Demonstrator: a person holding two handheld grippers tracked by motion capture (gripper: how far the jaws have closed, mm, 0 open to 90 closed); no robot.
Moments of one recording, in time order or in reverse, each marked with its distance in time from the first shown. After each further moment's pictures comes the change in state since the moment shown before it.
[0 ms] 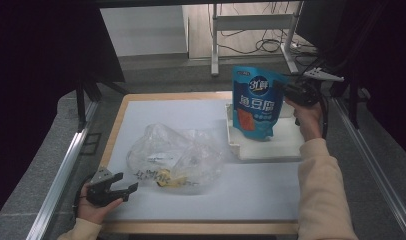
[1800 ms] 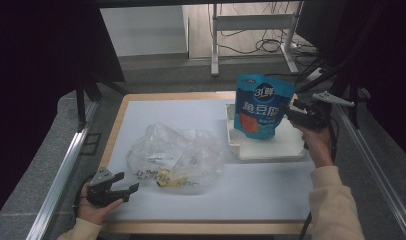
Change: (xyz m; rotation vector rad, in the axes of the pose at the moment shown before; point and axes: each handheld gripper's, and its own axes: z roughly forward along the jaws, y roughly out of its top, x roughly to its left) left arm -0.004 0.001 -0.004 -0.019 -0.017 0.017; right arm 0.025 -0.043 -0.052 0.071 -0.189 0.081
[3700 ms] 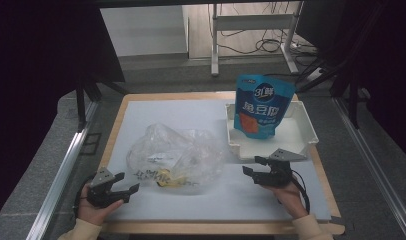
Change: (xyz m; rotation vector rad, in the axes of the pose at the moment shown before) left arm -0.003 0.001 0.000 0.000 0.006 0.012; right arm 0.100 -0.138 -0.010 0.234 0.263 -0.094
